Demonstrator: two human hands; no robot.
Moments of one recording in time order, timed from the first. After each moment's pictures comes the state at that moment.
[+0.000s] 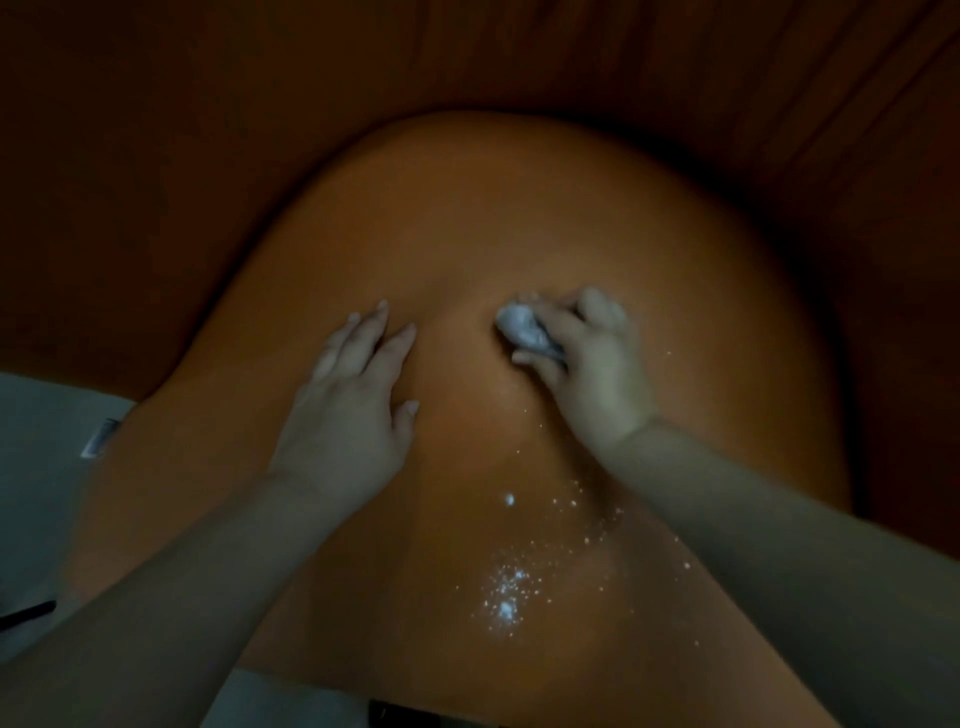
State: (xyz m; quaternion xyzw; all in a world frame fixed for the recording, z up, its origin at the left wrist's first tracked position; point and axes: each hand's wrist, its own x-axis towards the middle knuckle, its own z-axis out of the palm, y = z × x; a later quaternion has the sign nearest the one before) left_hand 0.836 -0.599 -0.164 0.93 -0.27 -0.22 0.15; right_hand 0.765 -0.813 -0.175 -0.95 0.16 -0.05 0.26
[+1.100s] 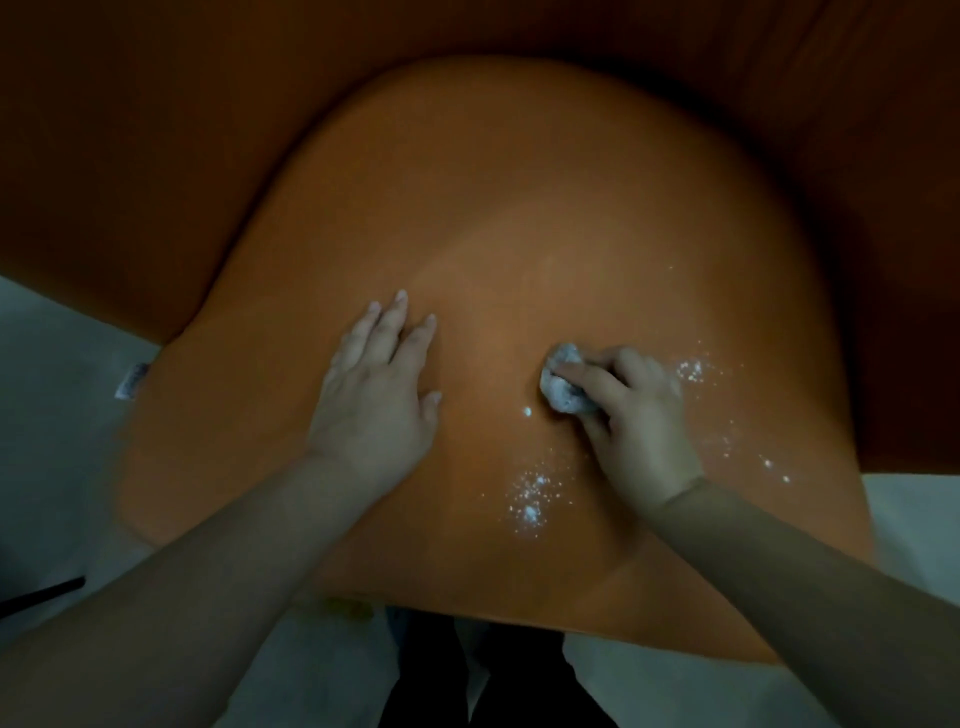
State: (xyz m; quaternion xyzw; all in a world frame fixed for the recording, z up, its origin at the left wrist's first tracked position) left_hand 0.793 -0.571 -0.171 0.92 -0.30 -0.22 0.12; right_hand 0.648 -0.766 -0.181 -0.96 0.17 -0.04 0.23
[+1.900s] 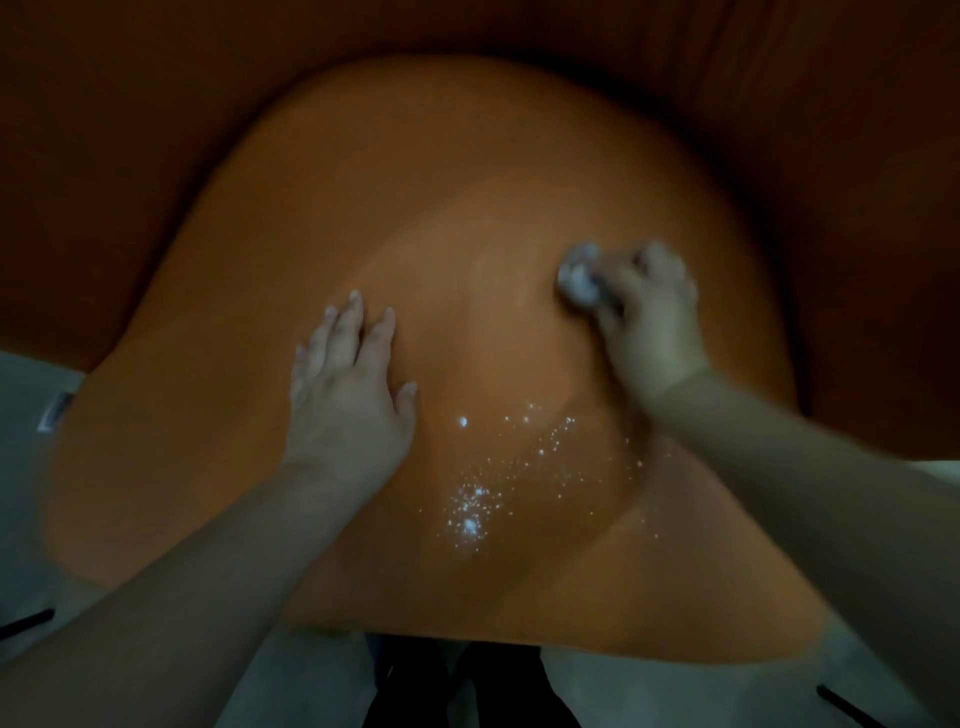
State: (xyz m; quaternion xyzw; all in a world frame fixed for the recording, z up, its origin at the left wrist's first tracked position) left_hand 0.776 -0.611 -0.173 0.94 -0.26 -0.19 0.13; right_hand 0.682 -0.860 -0.181 -0.95 0.24 -0.09 0.19
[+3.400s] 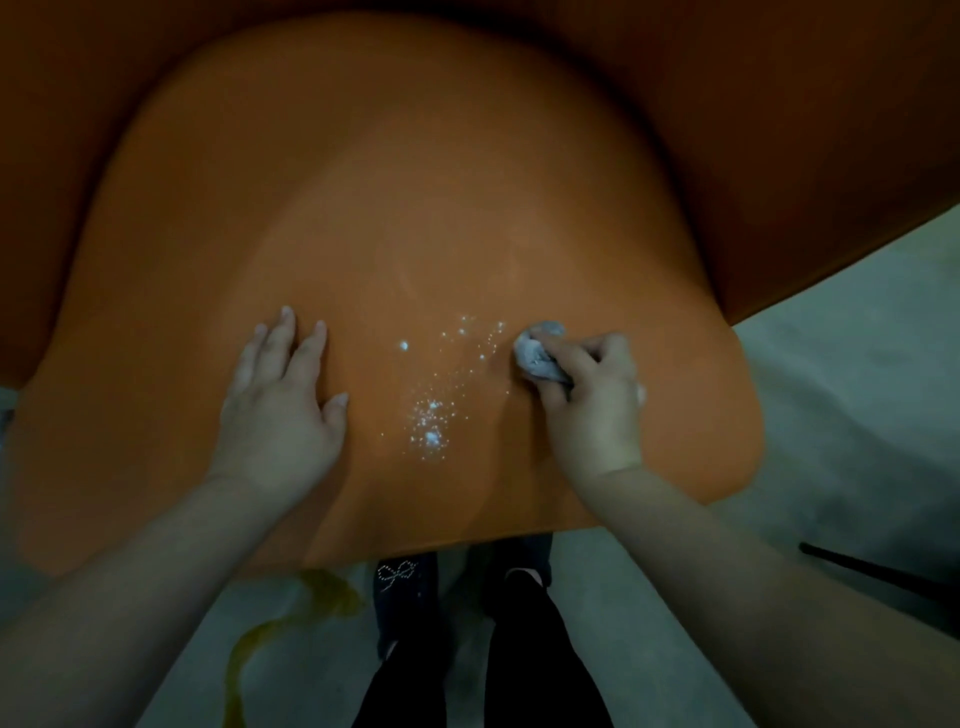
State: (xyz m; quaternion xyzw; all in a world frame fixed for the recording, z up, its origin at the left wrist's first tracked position) left_hand 0.750 -0.563 -0.170 0.91 -0.33 -0.23 0.07; right_hand 0.558 -0.740 -0.184 -0.83 0.47 -0.13 0.26
